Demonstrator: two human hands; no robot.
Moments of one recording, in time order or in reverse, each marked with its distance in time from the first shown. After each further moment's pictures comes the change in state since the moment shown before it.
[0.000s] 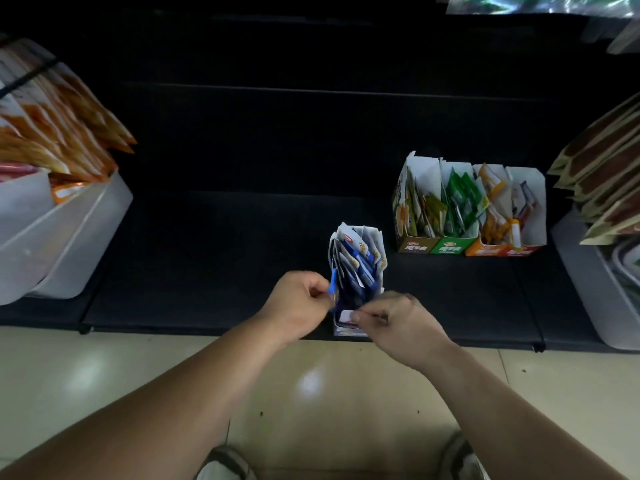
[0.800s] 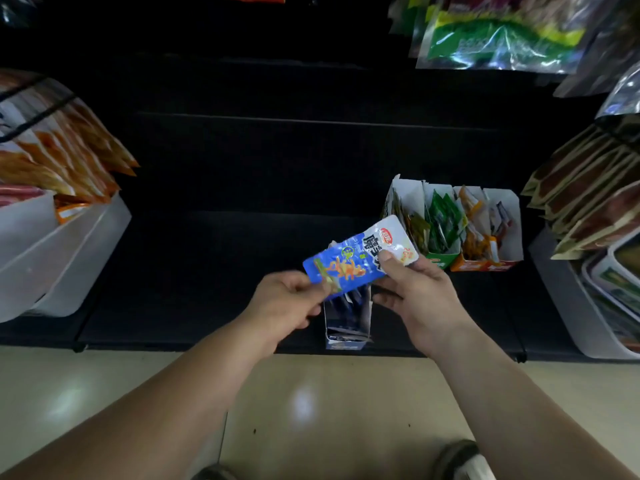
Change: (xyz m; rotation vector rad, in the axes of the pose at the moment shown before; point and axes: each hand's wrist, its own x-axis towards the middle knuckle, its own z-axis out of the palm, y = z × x) left_hand -0.021 0.033 -0.021 -0.311 0.060 -0.086; right_hand -0.007 -0.046 -0.054 1.189 0.274 0.142
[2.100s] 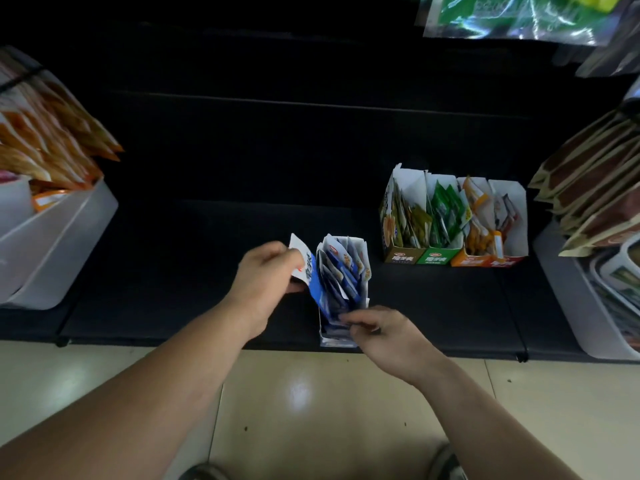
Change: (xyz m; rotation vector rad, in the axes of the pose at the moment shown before) left_hand 0.028 0.009 -0.004 -0.132 0.109 0.070; right_hand 0.012 0.070 -0.029 -0.954 -0.278 -0.053
